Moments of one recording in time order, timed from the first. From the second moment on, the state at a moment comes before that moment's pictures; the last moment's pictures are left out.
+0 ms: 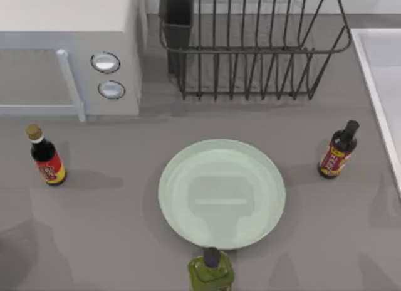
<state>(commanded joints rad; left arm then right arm) 0.39 1.62 0.63 -0.58 0.01 1.29 0.00 0.00 0.00 0.00 0.00 0.00</state>
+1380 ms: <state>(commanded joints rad) 0.39 1.53 0.70 -0.73 0.01 1.27 0.00 0.00 0.00 0.00 0.00 0.00</state>
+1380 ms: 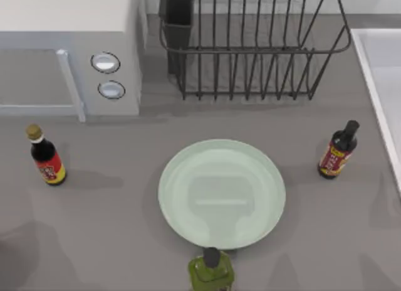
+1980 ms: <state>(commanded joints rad) 0.38 1.37 0.95 -1.14 0.01 1.26 0.00 0.00 0.00 0.00 0.00 0.00</state>
